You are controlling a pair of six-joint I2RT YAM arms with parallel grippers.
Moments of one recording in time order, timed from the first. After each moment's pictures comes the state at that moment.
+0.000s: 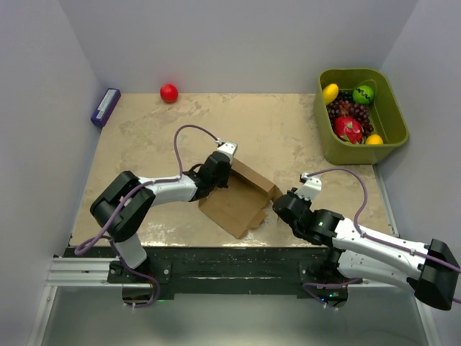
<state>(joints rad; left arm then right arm) -0.74 1.73 0.89 0.13 -0.28 -0.25 0.99 0.91 0.53 -0.52 0.78 1.07</state>
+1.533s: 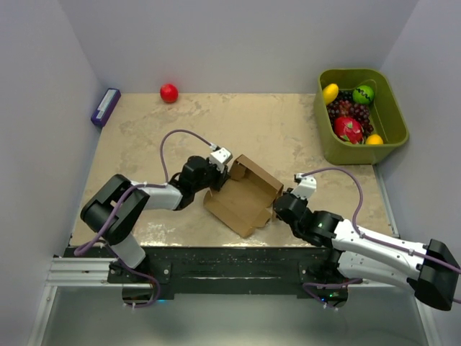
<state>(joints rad) -0.62 1.66 0.64 0.62 0.18 0.00 0.99 0.90 0.50 -0.42 0.72 0.96</state>
